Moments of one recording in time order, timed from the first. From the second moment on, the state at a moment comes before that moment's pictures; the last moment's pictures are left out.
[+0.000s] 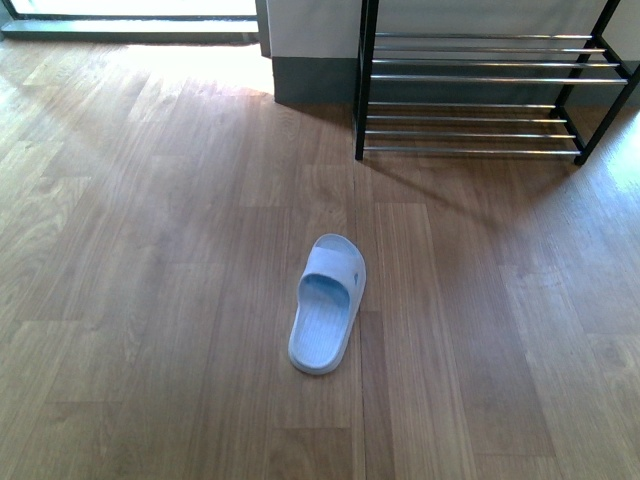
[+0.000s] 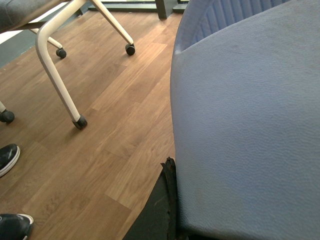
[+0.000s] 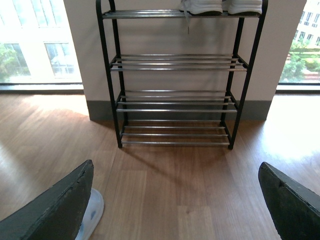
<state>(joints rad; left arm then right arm) -0.51 0.86 0.23 0.08 -0.97 -0.33 0.00 0.00 0.02 0.00 0.00 0.00</state>
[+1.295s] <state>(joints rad) -0.51 0.86 0.23 0.08 -0.97 -0.33 0.11 2.32 0.63 0.91 -0.19 -0.15</state>
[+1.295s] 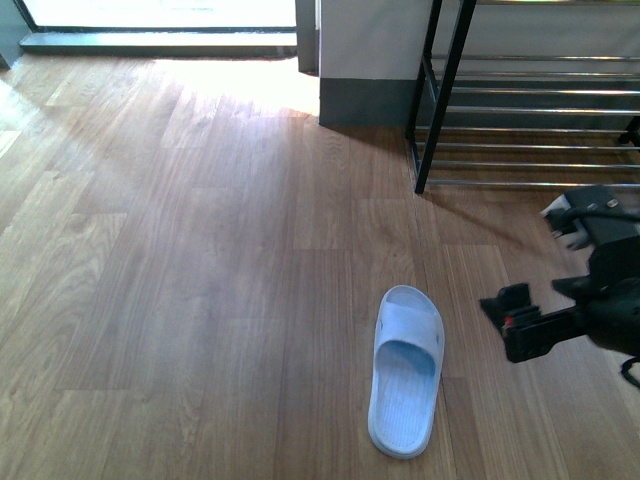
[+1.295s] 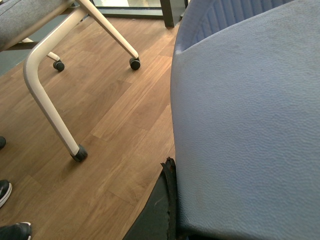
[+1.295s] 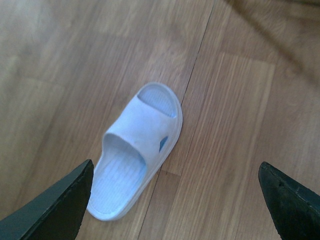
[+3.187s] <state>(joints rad) -0.51 0.86 0.23 0.08 -0.97 -0.33 0.23 3.06 1.28 1.06 -0.04 -0.08</state>
